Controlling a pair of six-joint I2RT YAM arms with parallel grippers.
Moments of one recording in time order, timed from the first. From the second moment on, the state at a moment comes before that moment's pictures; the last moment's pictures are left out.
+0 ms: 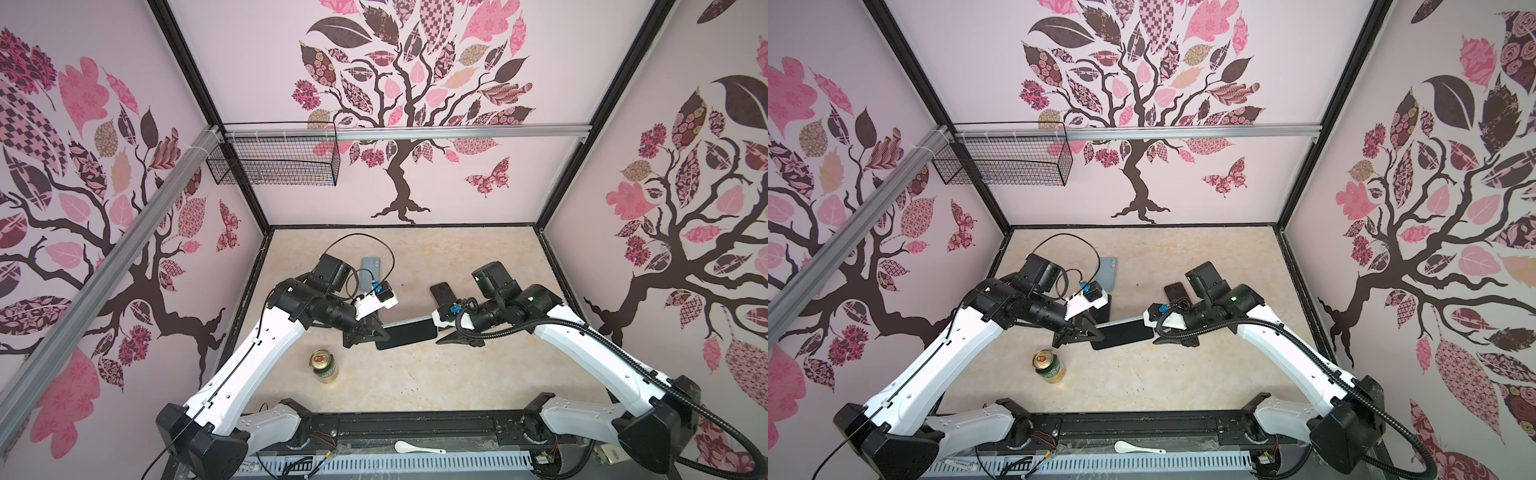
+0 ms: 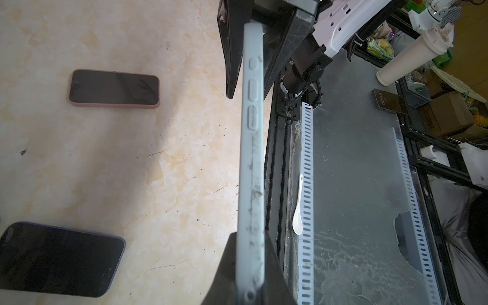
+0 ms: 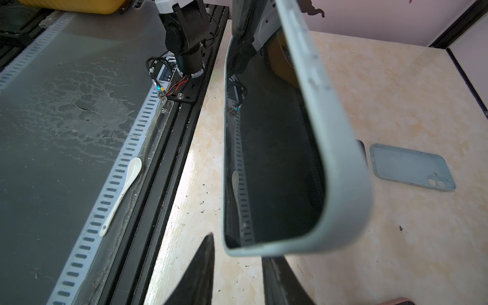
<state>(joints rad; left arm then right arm) -0.51 1.20 1.28 -1.21 0.79 0.61 0.58 1.20 1.09 -0.89 -0.80 -0.95</state>
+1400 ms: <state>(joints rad) -0.51 1.22 1.29 -1.22 0.80 0.61 0.61 1.21 1.09 -0.87 -0.77 -0.96</state>
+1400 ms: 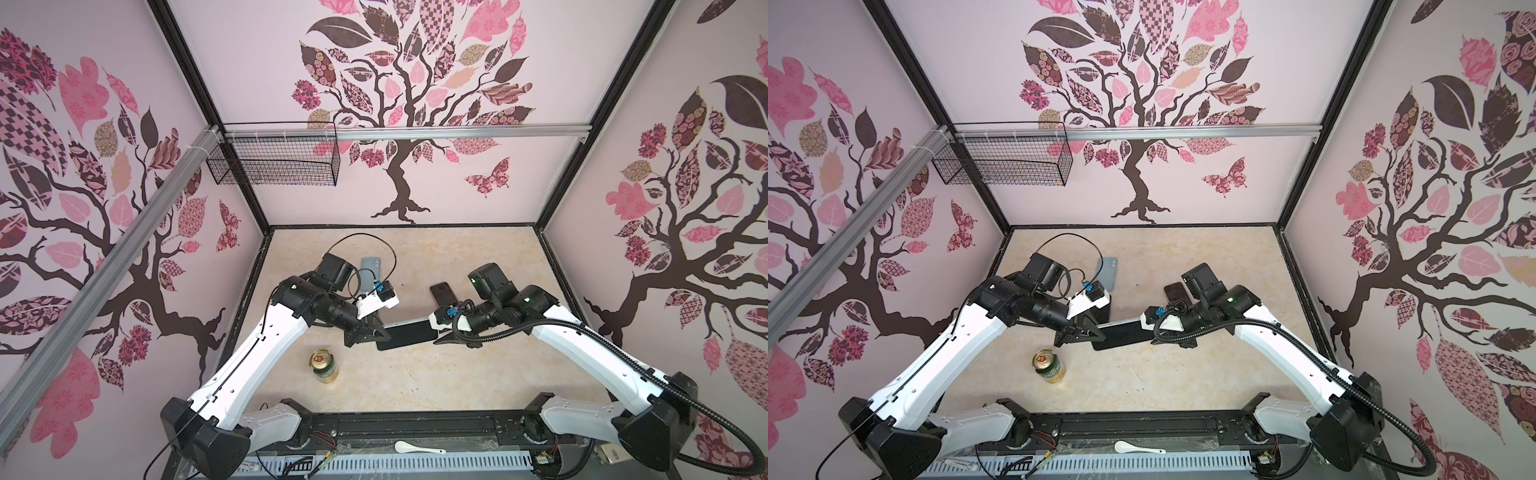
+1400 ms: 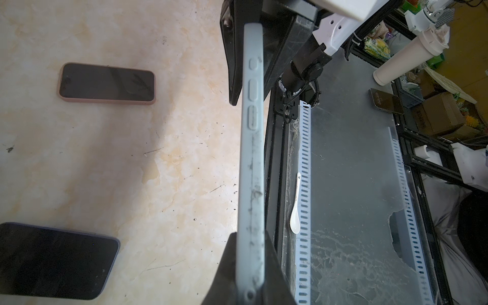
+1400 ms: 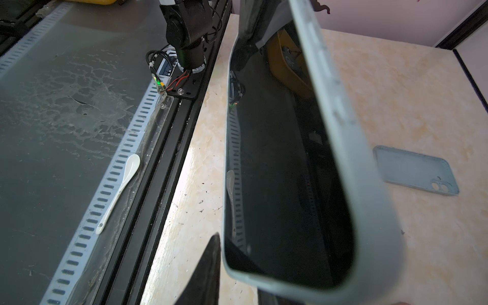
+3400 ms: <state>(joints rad) -0.50 1.22 1.32 -1.27 0.80 0.65 0.63 1.20 1.04 -0.80 -0.82 -0.92</state>
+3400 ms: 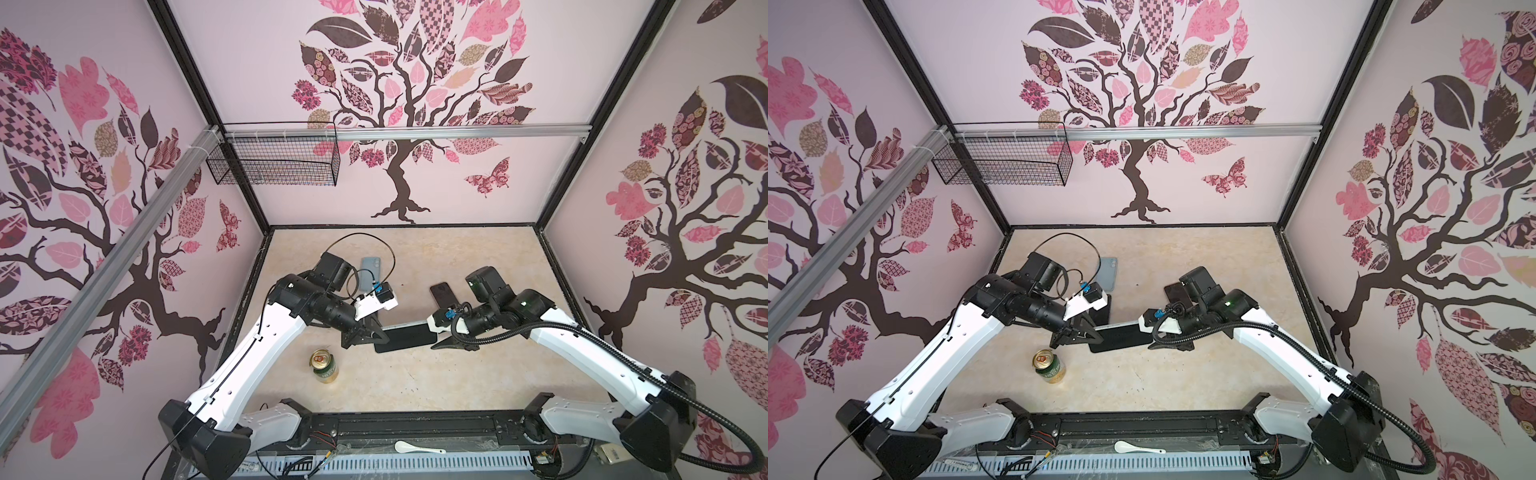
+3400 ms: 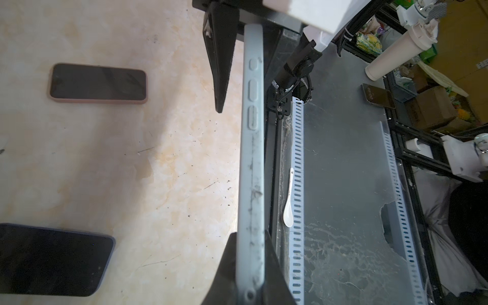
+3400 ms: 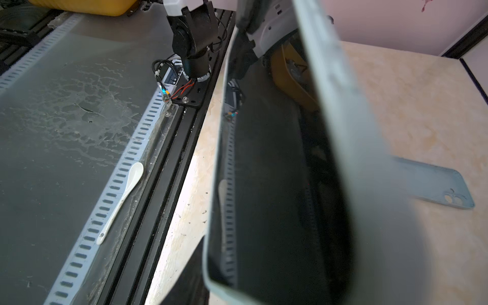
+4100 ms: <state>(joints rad) -0.51 1.20 1.32 -1.25 0.78 0.64 0.64 1.20 1.06 -0.82 -0.82 -0.92</state>
